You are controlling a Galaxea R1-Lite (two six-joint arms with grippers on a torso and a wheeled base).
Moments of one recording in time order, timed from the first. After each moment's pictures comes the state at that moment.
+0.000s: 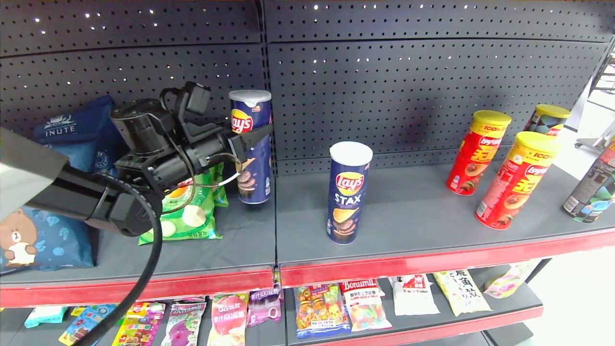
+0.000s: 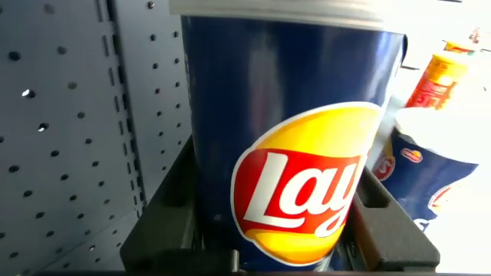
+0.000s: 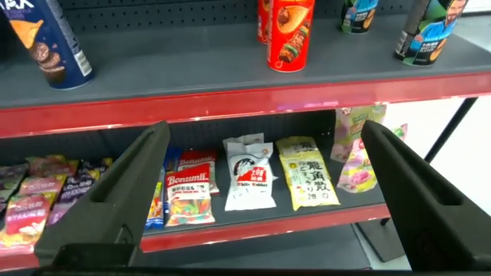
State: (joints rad) left arm -0.27 1.98 -1.03 -1.14 -0.54 -0.16; right arm 0.00 0.00 -0.03 0.01 -0.03 0.00
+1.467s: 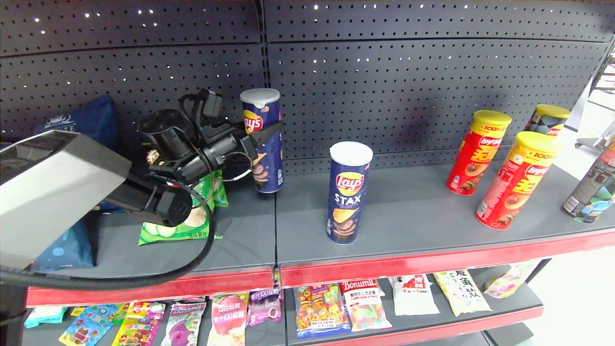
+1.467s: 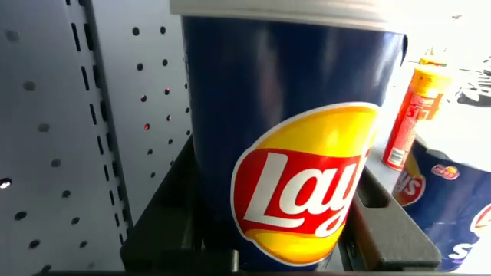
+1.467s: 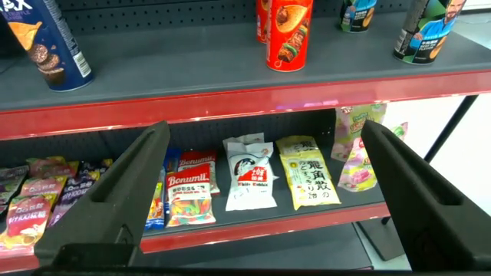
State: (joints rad) left arm -0.26 2.20 -1.21 -1.33 -0.64 -0.23; right arm 0.00 0.00 -0.03 0.01 -0.04 0.01
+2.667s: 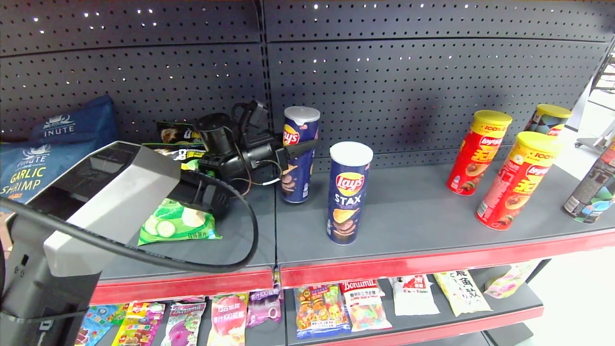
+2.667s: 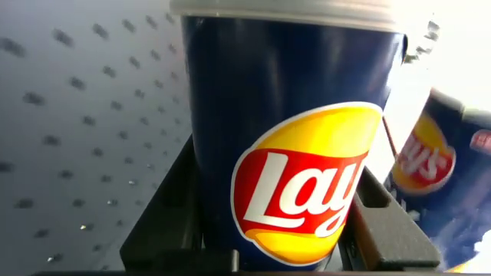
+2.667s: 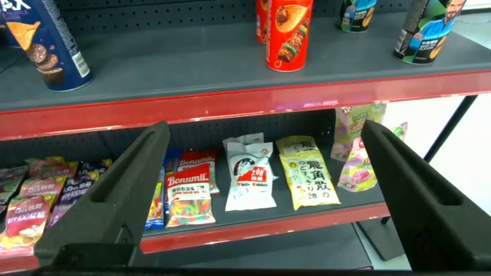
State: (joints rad) left arm -0.34 2.40 -1.56 -1.10 -0.84 -0.18; right arm 0.00 0.00 -0.03 0.01 -0.04 0.01
